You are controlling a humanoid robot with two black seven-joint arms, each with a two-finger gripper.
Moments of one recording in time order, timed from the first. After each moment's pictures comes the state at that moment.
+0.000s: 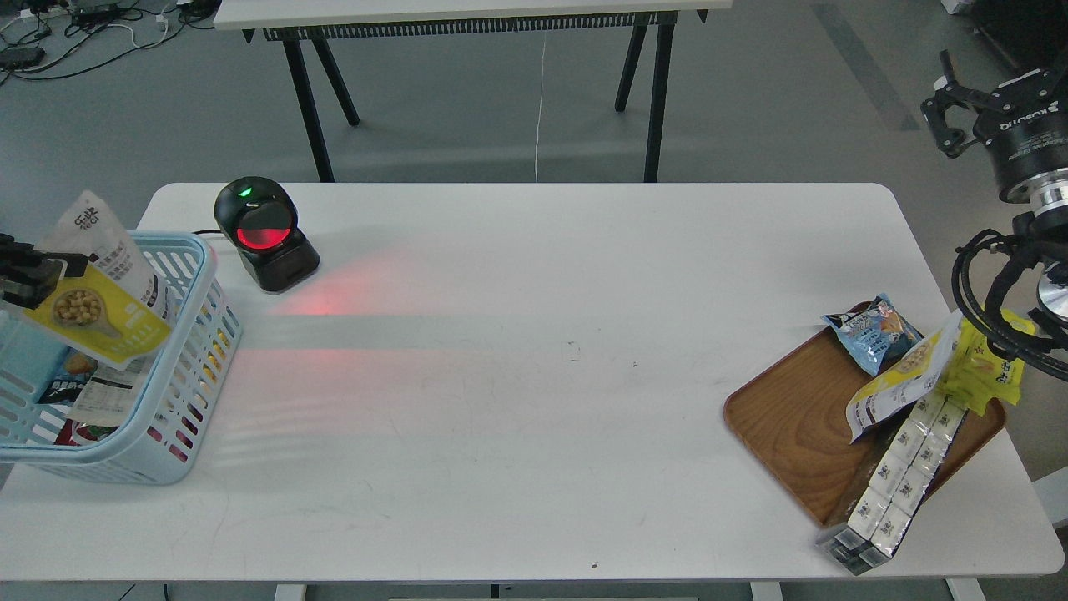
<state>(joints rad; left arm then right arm) -1.13 1.38 -0.14 -1.37 1.82 -0.49 -0.49 0.78 -0.64 0.62 0.79 0.37 0.49 0.49</state>
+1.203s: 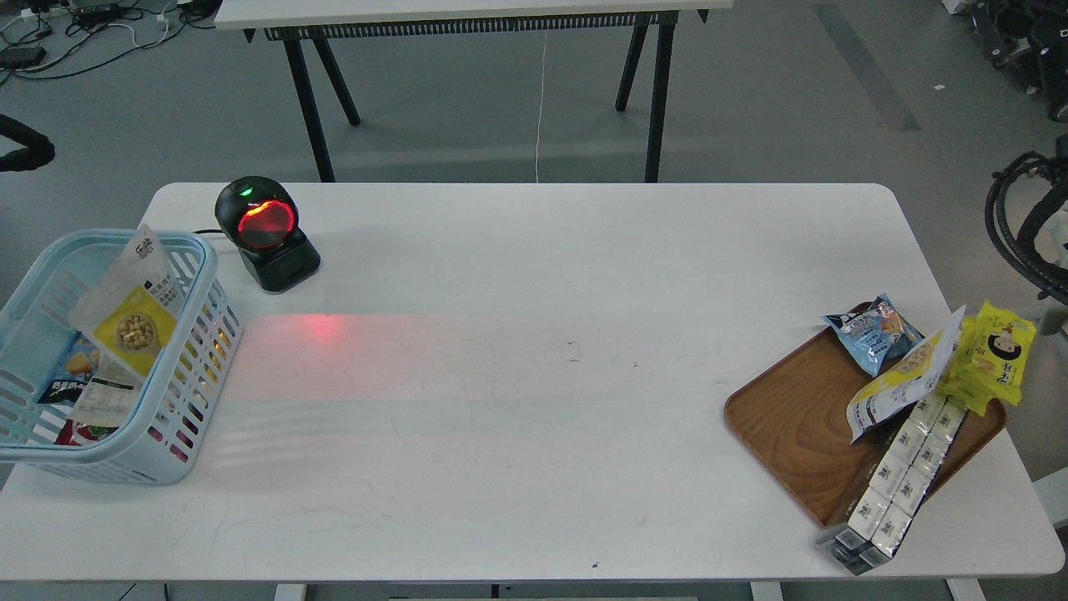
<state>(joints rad) -1.19 0.61 -0.58 -0.48 0.40 -0.49 -0.49 0.91 -0.66 0.66 0.78 0.37 0.49 0.49</state>
